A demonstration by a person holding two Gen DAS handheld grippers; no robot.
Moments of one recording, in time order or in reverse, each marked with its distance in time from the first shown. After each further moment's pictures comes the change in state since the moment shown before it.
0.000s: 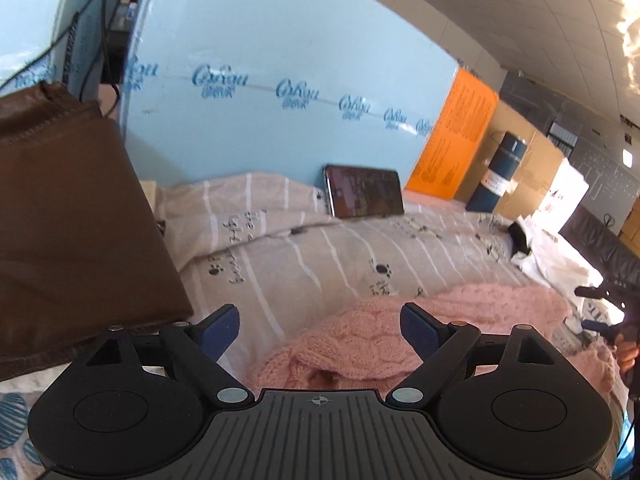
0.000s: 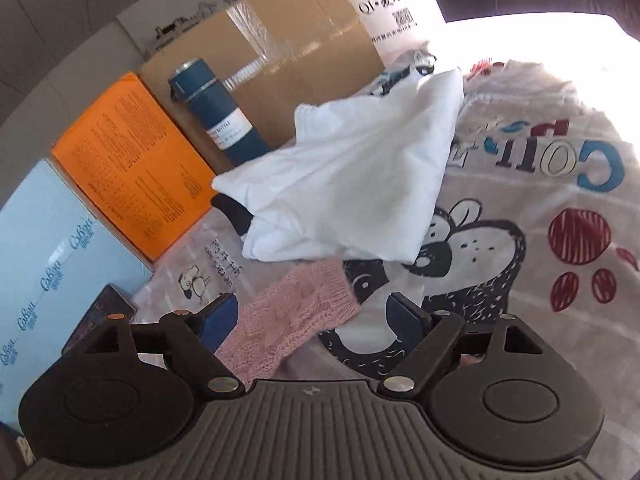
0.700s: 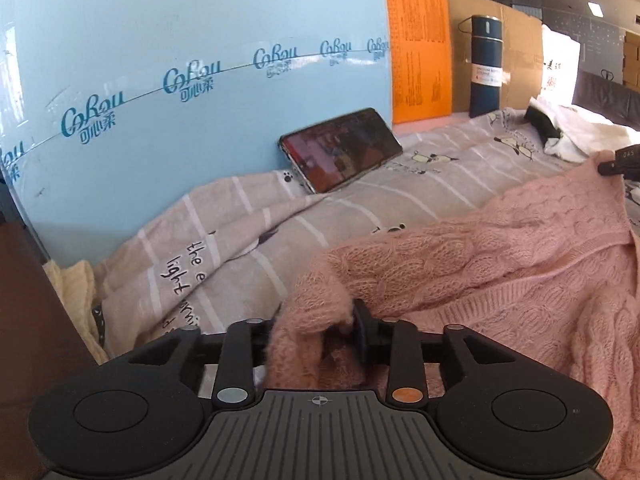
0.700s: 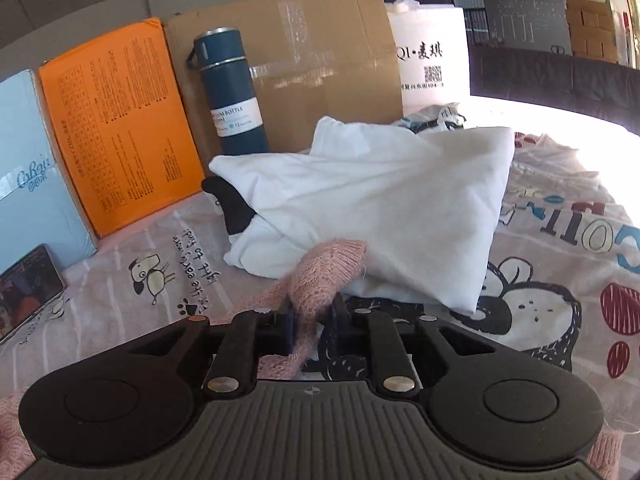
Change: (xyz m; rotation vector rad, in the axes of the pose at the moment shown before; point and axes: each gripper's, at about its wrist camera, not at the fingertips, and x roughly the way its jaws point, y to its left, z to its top) left arm 0.063 -0.033 0.004 0.359 -0.021 0.177; right arm 0.050 0.043 -0.020 -0.247 -0.175 -0.155
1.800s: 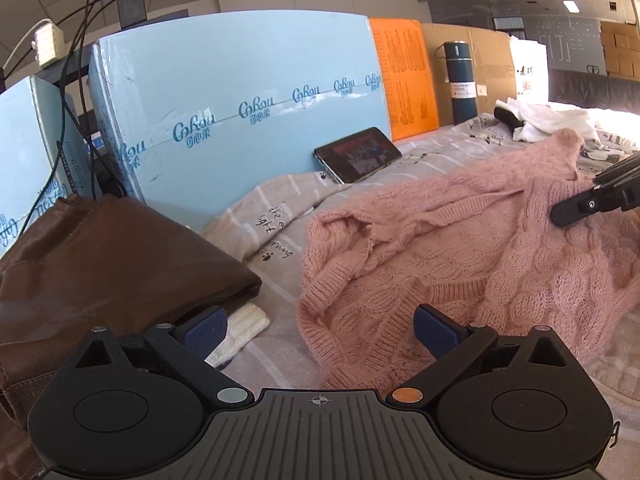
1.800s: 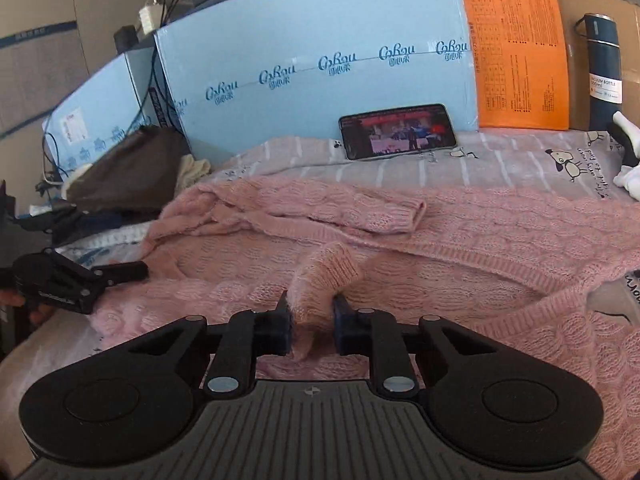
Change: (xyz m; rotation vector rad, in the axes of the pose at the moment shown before) left arm -0.109 0.025 -0.077 0.121 -0.140 0.028; right arm -0.155 0.121 -0.112 -0.462 0.195 0.799
